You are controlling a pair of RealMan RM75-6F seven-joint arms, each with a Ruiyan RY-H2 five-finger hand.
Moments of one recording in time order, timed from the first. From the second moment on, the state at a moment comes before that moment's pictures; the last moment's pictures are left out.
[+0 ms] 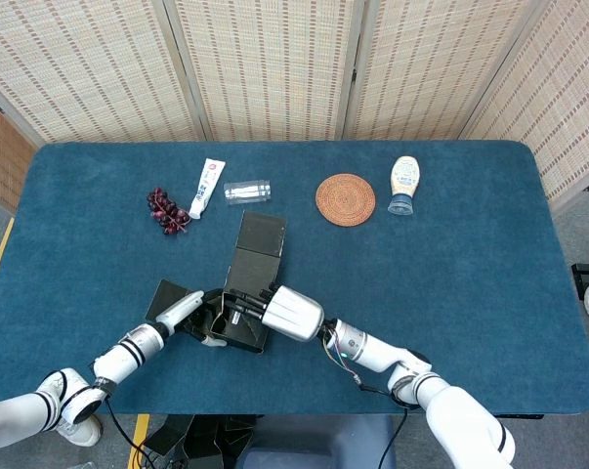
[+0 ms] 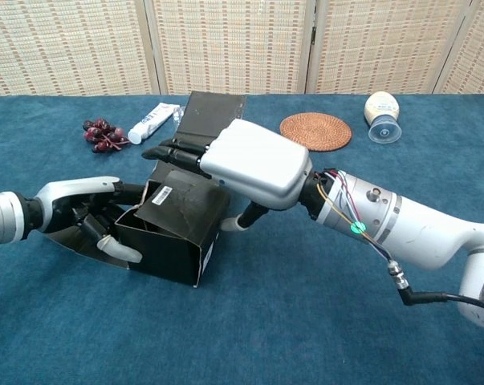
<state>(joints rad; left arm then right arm) -0.78 -1.57 0.07 -1.11 1.57 0.79 -1.08 0.94 -2.13 -0.04 -0.38 -1.84 1.42 0.17</state>
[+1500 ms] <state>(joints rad) -0.81 -1.57 0.08 -1.10 1.58 0.78 -1.11 1.03 -2.11 -0.13 -0.32 -1.85 1.39 0.31</state>
